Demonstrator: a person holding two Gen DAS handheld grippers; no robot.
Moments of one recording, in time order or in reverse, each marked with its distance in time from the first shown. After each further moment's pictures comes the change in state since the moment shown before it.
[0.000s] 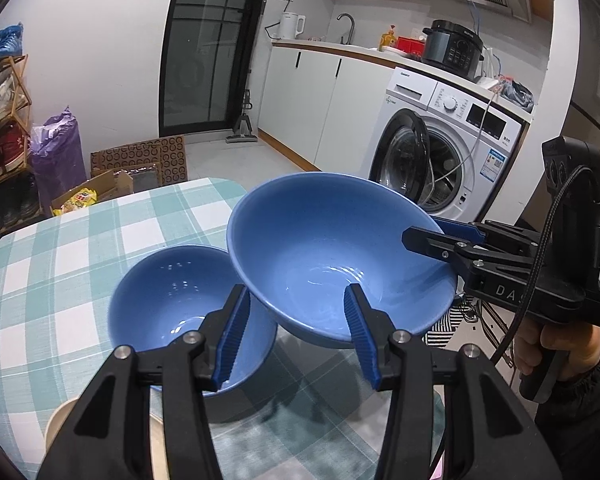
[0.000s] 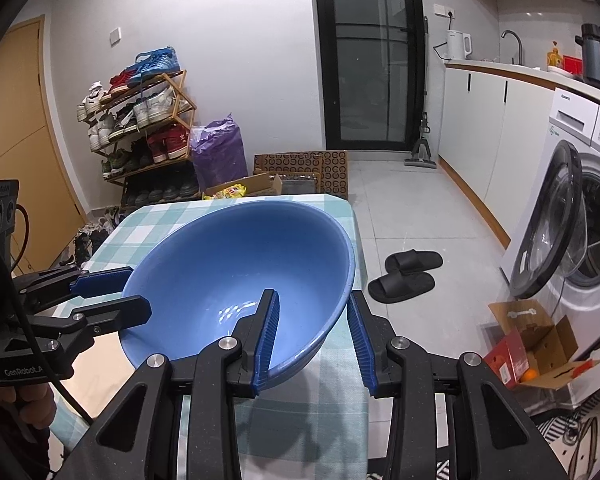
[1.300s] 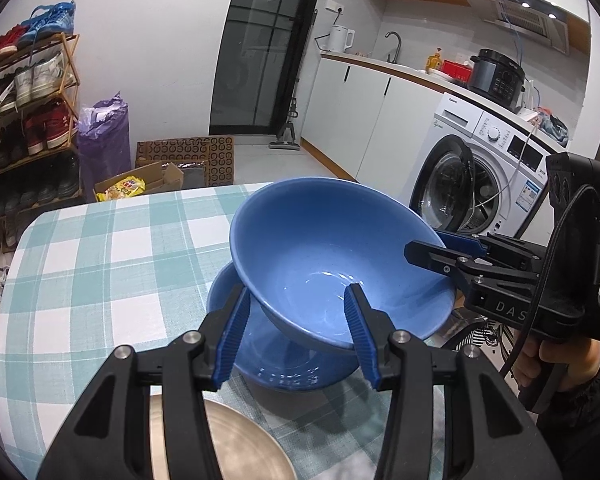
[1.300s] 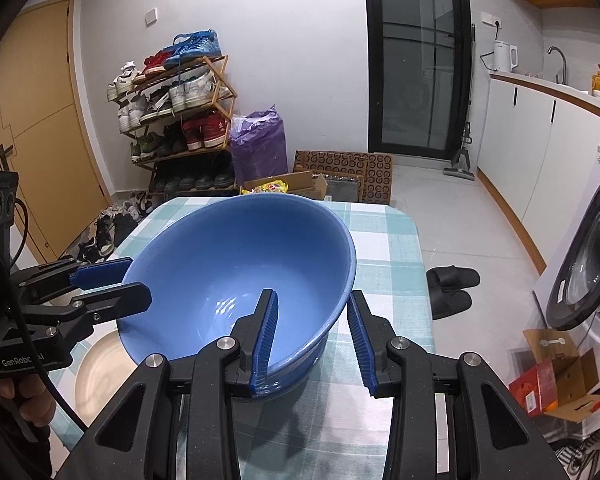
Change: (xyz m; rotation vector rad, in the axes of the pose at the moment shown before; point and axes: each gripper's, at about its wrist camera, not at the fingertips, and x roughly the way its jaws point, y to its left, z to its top) left arm -0.029 0.079 -0.010 -0.106 -0.037 0.100; right arm 0.058 0.083 0.032 -0.089 0.020 0.097
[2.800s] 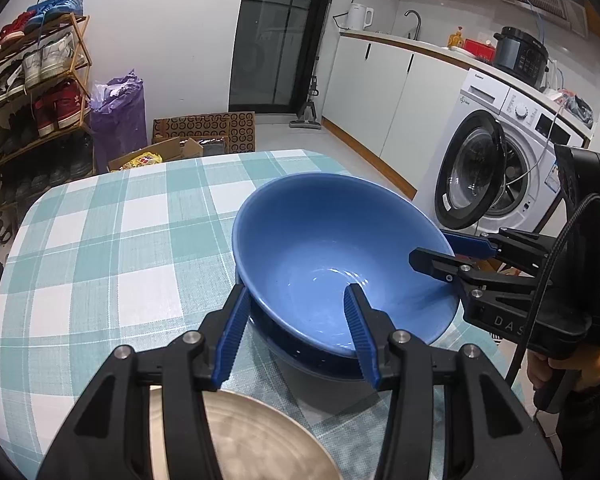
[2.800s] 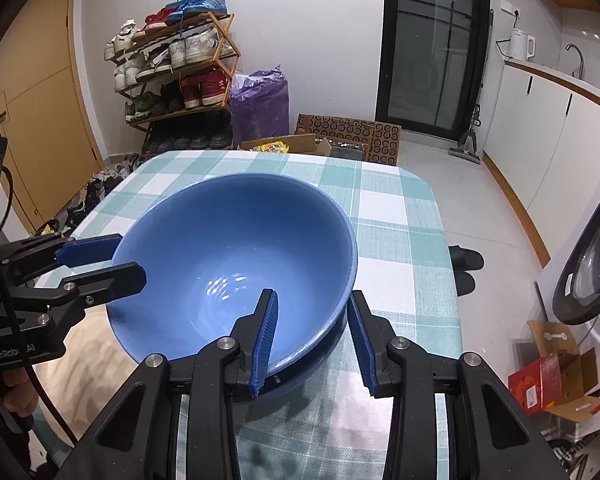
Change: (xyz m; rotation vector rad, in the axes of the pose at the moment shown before) left arm 0.046 0.024 -0.032 0.004 0.064 0.078; right arm 0.077 0.021 -0.027 -0.061 0.110 -0.032
